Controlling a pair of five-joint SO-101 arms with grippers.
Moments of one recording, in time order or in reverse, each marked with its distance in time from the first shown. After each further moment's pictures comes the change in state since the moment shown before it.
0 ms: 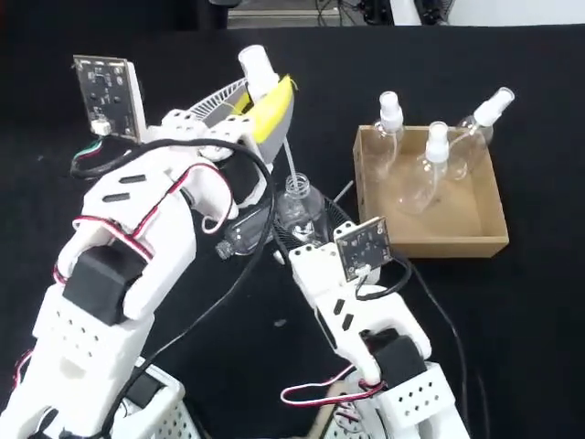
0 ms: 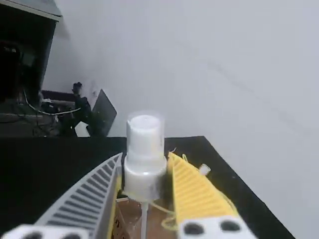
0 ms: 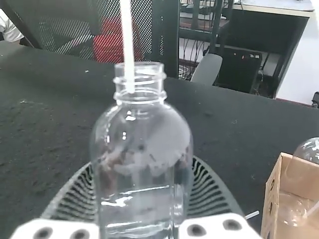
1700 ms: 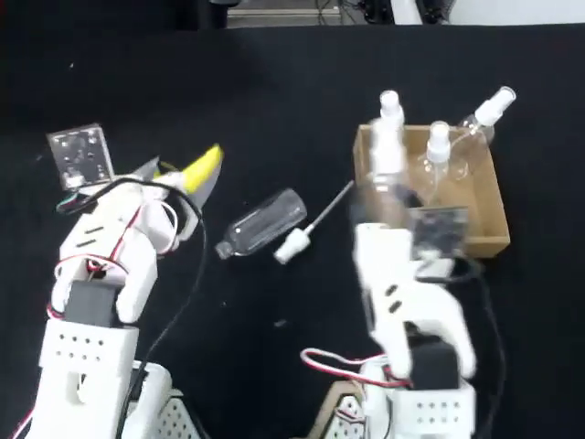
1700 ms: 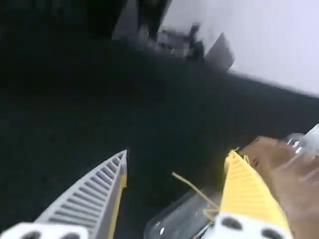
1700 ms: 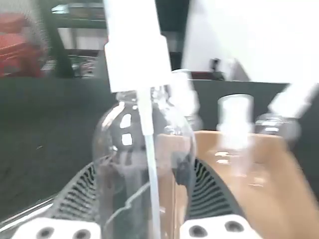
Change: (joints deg) left arm -22.1 -17.5 39.9 -1.1 -3.6; right arm 26.5 0.0 -16.0 18.8 0.2
